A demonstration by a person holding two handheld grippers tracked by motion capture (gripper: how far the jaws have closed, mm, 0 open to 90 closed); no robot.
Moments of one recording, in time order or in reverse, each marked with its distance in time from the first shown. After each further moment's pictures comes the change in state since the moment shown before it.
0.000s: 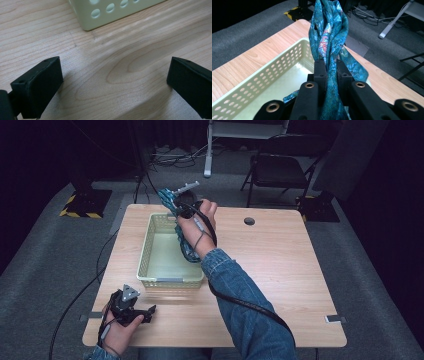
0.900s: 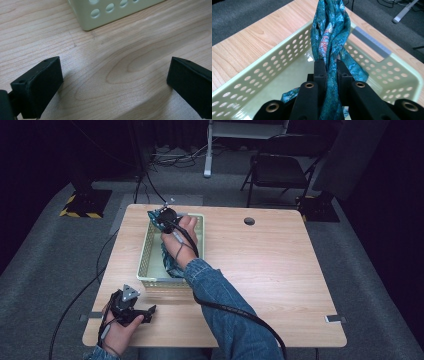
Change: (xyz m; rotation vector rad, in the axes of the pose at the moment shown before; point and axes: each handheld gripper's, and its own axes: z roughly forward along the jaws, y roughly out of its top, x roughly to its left) left arm 0.000 0.000 0.000 0.000 -0.001 0.003; right arm 0.050 -0.019 0.060 0.149 0.030 -0.043
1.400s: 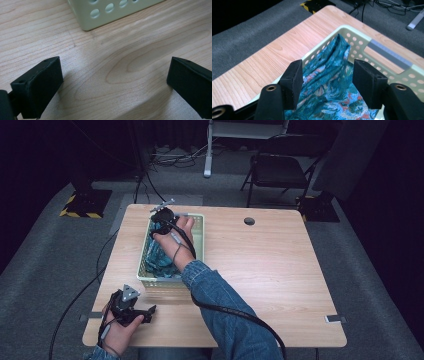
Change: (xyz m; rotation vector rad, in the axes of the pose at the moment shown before) left arm 0.000 0.000 0.000 0.000 0.000 0.001; right arm 0.008 0.005 -0.005 -0.103 0.090 0.069
